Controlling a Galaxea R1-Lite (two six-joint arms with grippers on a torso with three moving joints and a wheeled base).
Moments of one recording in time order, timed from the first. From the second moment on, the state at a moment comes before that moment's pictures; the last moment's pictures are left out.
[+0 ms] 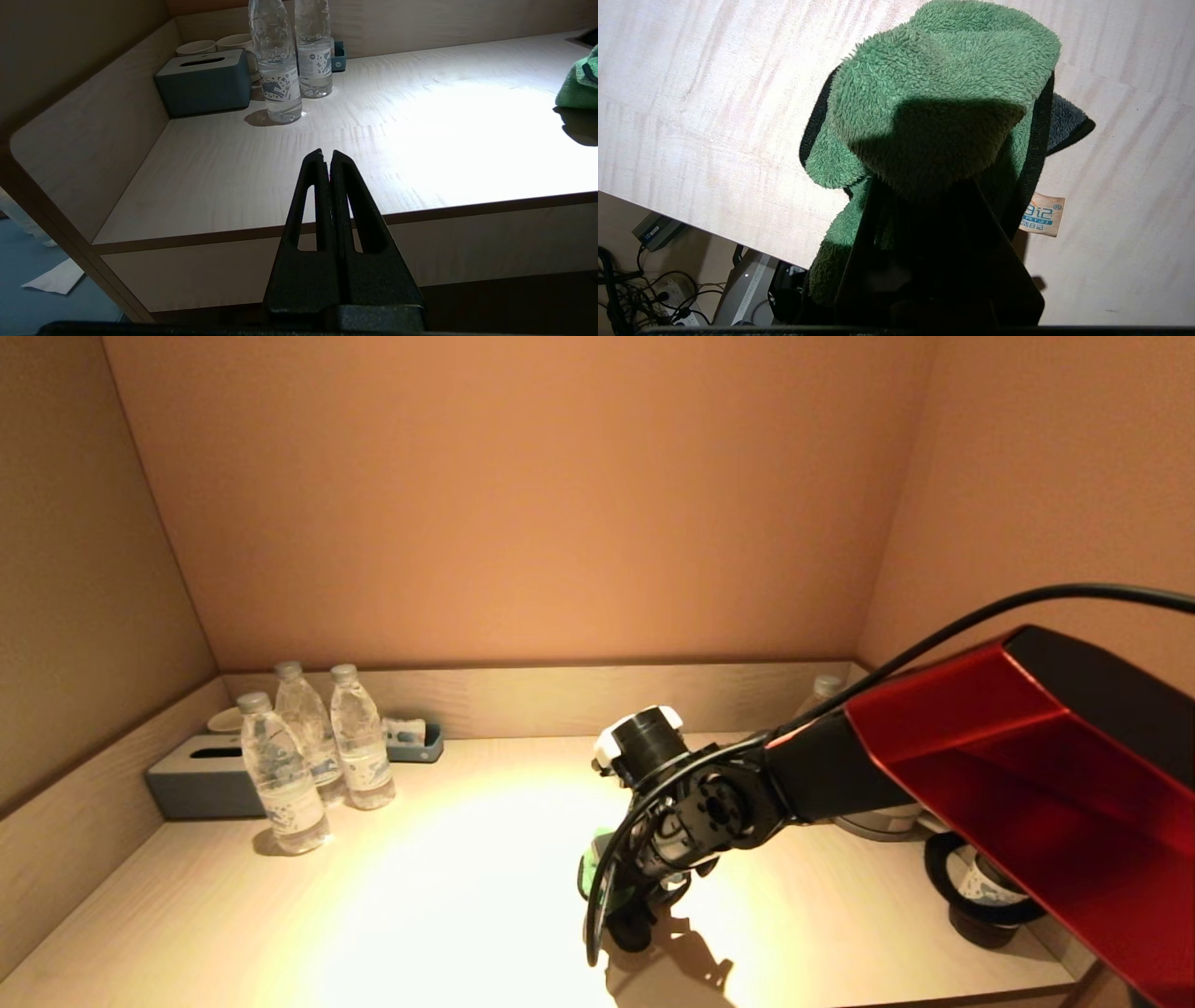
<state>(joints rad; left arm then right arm) 0.01 0.00 0.00 0.00 -0.03 0.09 0.62 2.12 -1.34 0.18 -0.05 0.24</state>
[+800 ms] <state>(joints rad) 0.01 0.00 0.00 0.00 -0.03 0.09 0.18 1.86 -1.28 0.18 -0.11 0.16</state>
